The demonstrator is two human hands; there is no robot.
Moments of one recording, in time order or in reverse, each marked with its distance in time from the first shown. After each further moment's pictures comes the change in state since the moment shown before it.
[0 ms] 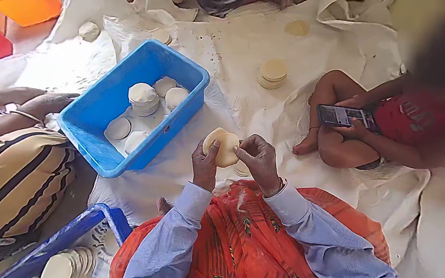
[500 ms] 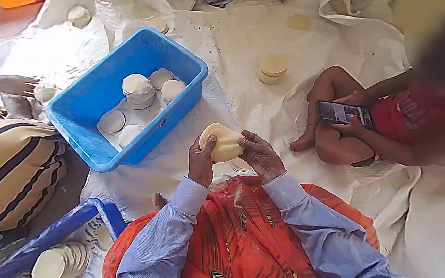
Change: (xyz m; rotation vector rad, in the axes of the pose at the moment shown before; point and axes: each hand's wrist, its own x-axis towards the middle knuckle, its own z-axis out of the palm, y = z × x) left_hand -0.003 0.008 0.001 -0.049 0.031 -0.165; right_hand 0.014 0.009 -0.017 0.622 0.010 0.564
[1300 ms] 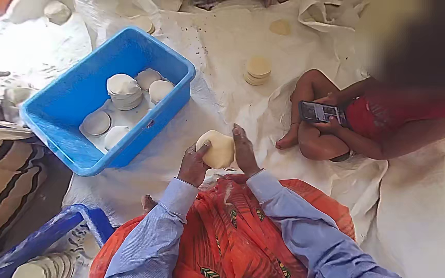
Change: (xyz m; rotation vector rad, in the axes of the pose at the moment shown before) left_hand 0.002 -0.005 -0.006 -0.007 -0.150 -0.182; right_hand 0.021 0.020 -0.013 -1.032 0.043 -0.470
